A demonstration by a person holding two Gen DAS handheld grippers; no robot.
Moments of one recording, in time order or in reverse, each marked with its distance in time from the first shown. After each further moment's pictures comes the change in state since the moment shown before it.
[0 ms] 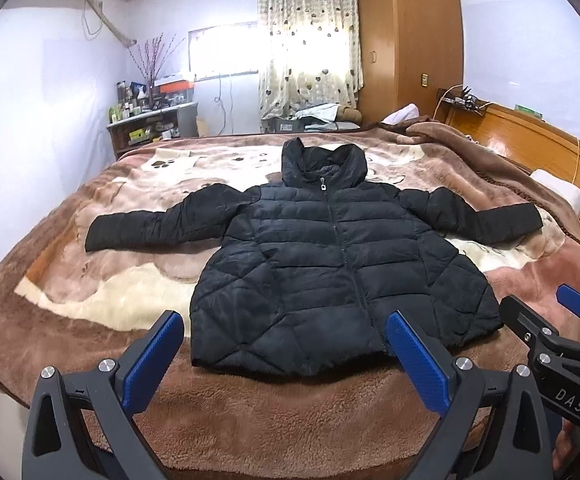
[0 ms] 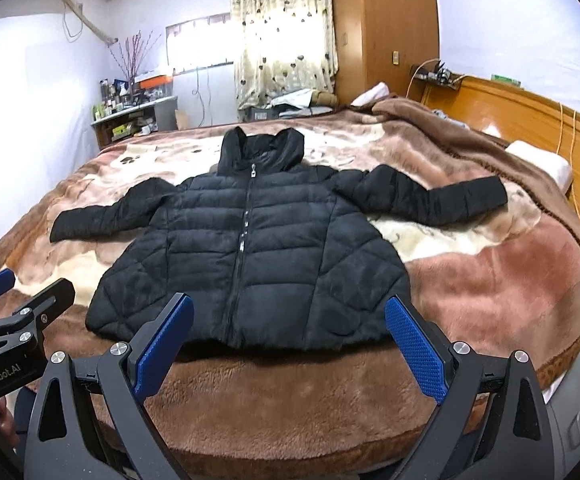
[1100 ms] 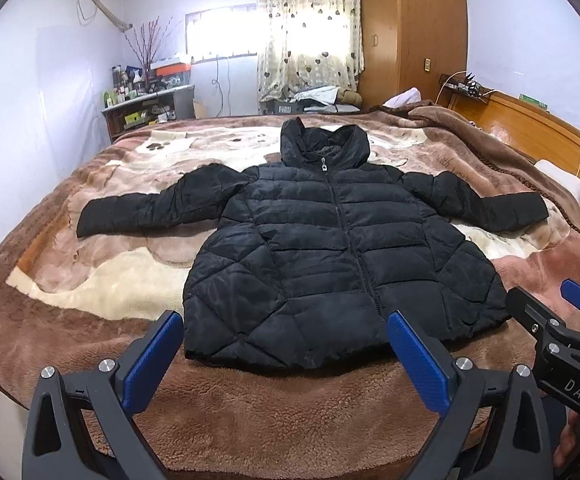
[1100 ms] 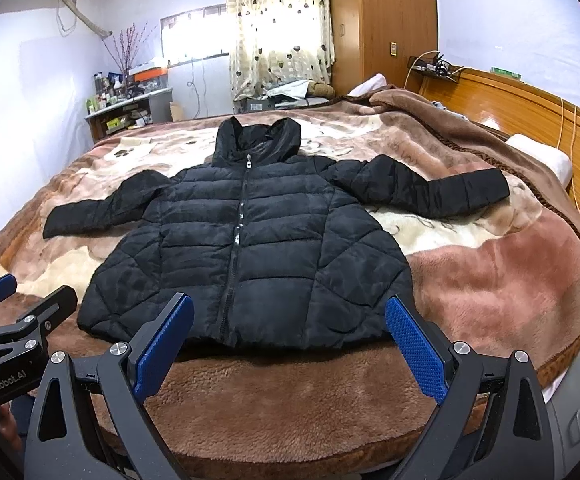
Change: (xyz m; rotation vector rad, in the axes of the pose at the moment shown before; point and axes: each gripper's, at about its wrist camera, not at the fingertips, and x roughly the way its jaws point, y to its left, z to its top) left arm 0.033 0.006 -0.005 -0.010 0.077 -0.008; right arm 0.022 0.002 -0.002 0.006 0.058 -0.020
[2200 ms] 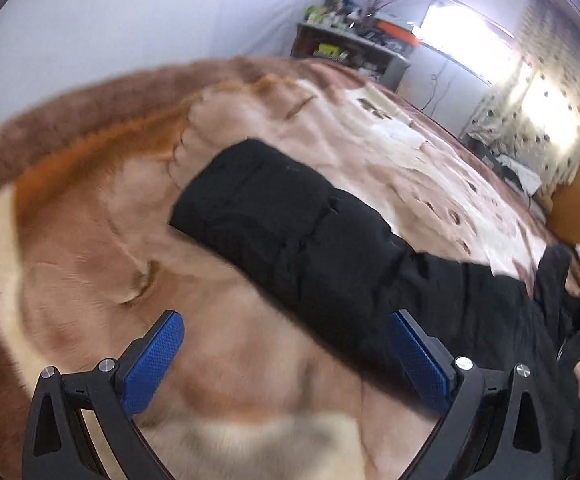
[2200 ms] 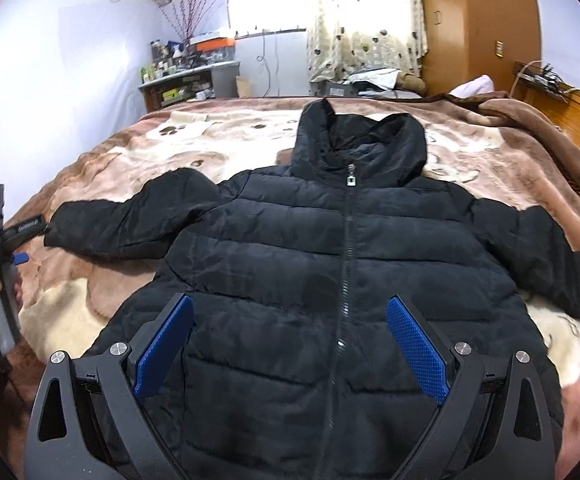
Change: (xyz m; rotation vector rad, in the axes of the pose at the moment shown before) left arm 0.291 0.391 0.090 -0.707 0.101 0.292; right arm 0.219 0.109 0.104 -0.156 0.055 0.245
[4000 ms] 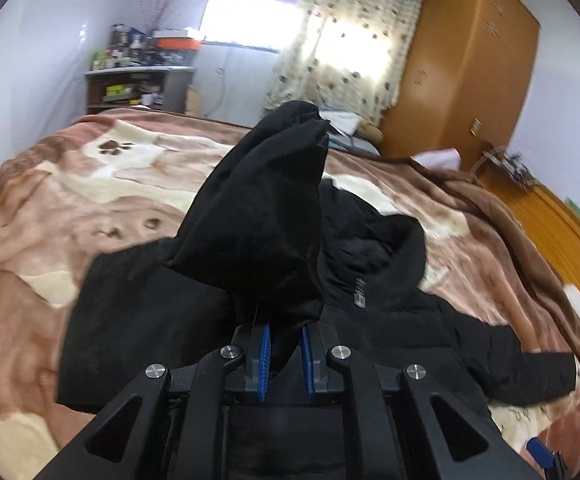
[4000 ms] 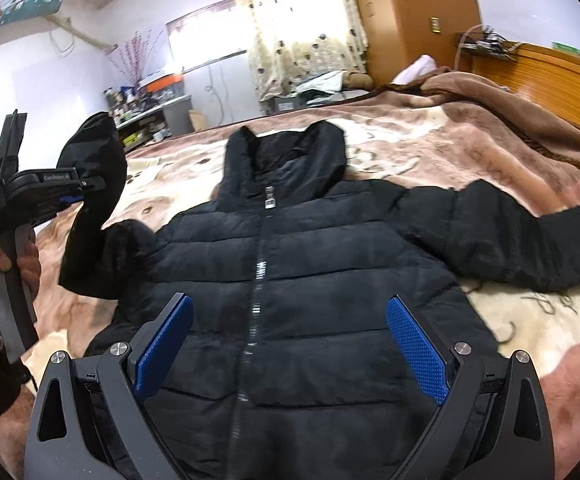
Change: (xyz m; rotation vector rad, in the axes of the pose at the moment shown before) left arm -0.101 -0.334 -0.095 0.496 -0.037 -0.453; right arm -0.036 -0.118 0.003 0.220 -0.078 -0.074
